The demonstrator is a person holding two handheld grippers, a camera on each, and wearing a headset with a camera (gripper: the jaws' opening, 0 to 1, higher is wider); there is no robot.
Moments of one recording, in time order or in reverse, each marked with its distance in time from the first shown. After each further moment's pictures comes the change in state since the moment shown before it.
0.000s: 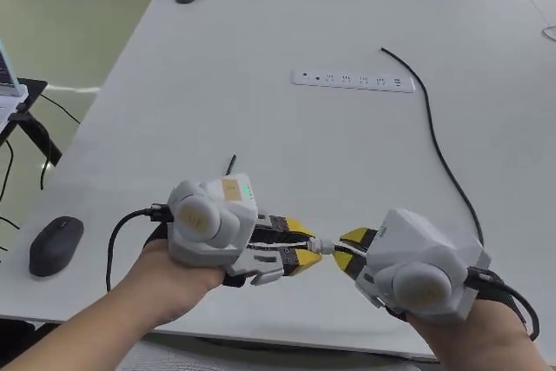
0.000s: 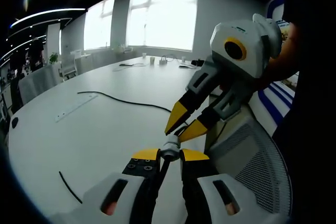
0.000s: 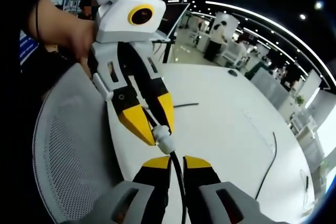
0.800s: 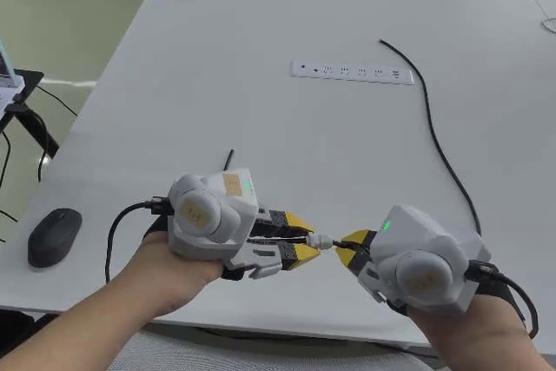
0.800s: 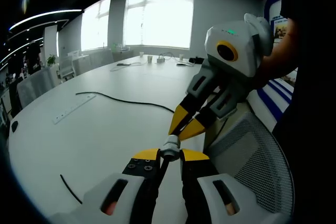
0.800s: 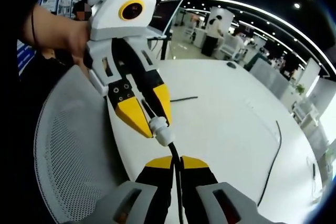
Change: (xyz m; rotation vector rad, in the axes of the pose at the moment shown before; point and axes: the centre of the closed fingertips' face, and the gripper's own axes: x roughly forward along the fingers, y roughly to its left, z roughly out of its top) left arm 0.002 -0.004 -0.005 0.028 0.012 -0.007; right arm 0.001 0.000 -0.018 0.096 0.019 0.003
